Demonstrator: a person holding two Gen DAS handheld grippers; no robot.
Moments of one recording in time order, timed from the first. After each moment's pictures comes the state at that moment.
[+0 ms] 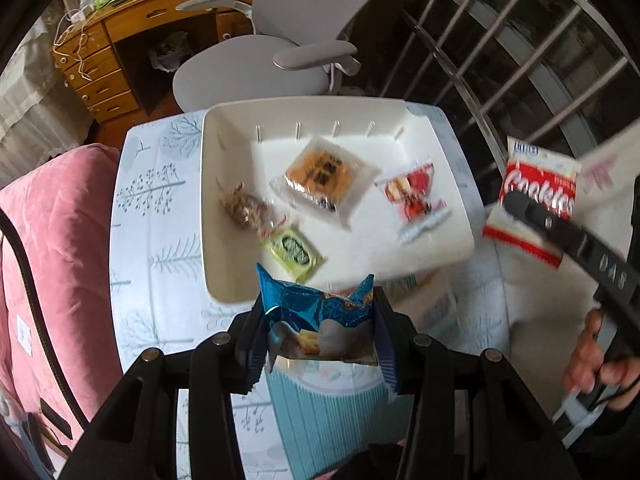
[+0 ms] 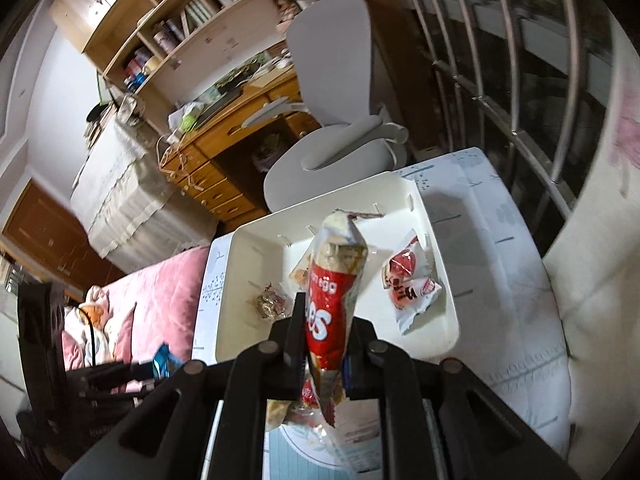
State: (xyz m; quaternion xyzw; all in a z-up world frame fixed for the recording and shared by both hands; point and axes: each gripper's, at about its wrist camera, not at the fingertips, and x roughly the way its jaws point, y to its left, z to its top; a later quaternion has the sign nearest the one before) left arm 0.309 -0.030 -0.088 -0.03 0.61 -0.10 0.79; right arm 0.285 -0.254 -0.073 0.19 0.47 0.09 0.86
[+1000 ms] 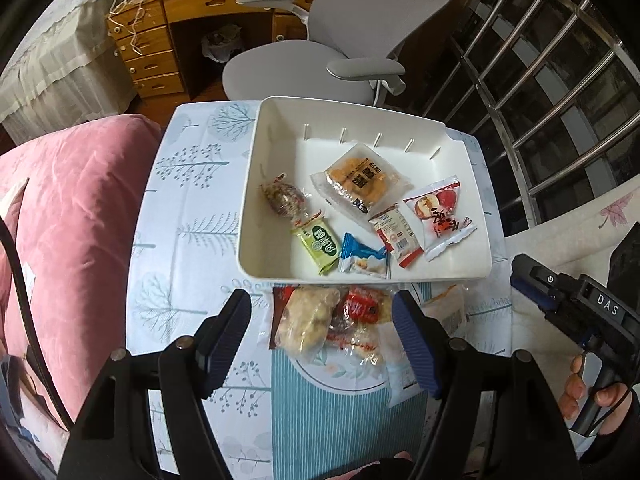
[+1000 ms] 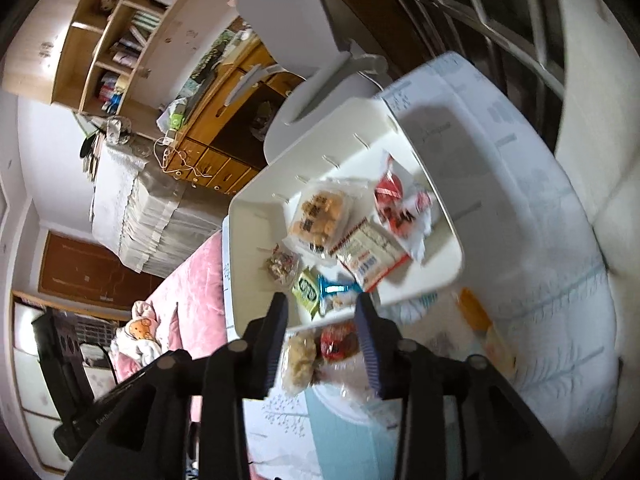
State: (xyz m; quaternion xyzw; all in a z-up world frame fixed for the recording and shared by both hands) left arm 0.269 -0.004 -0.082 -0.08 0.59 -0.02 0.80; right arm 0.270 -0.290 -0.119 0.33 0.54 0.10 0.77
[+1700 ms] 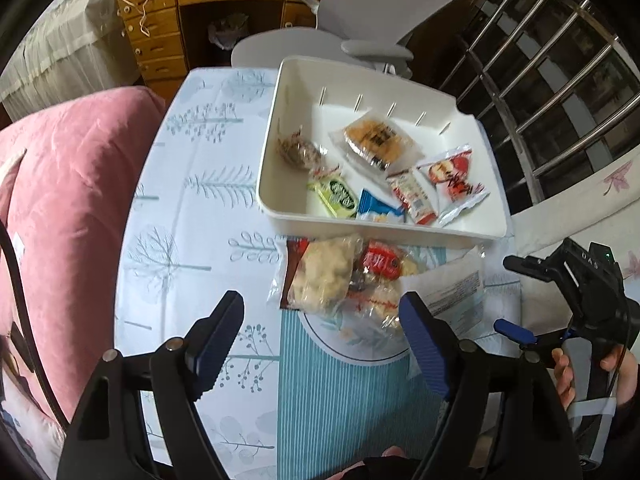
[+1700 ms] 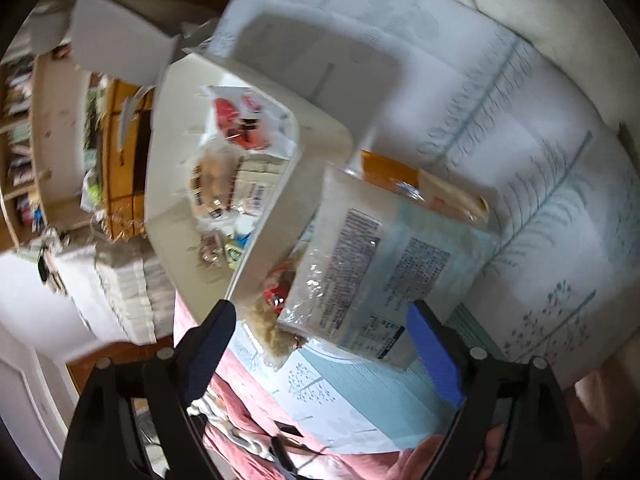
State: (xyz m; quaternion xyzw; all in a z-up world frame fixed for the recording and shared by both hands) left arm 0.221 0.019 -0.125 -0.11 0.60 -0.03 0.80; right arm 0.213 -0.305 -0.209 0.51 0.61 -0.07 0.61
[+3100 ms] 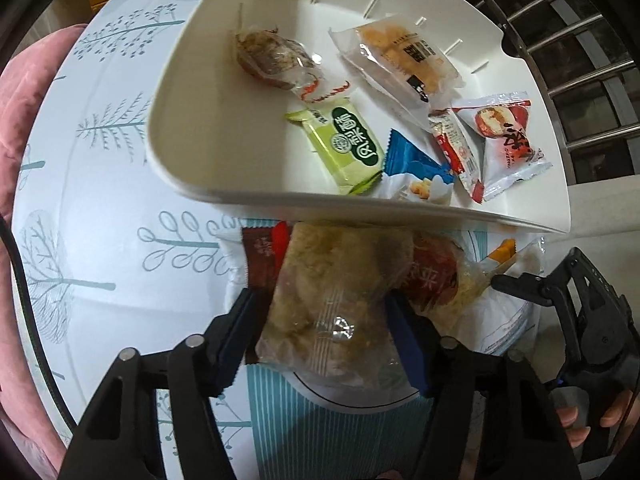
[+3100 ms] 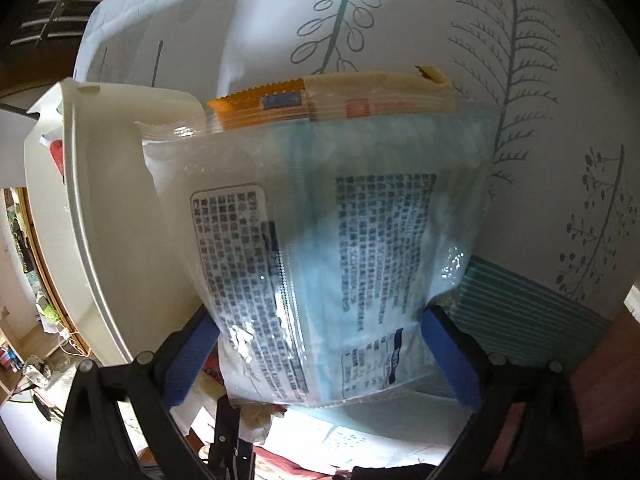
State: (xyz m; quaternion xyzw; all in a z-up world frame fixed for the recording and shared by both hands) left arm 0.293 -0.002 -0.273 -0.15 0.67 -0.09 0.72; right arm 0.214 -0.273 -0.290 0.56 0.60 -0.26 0.51
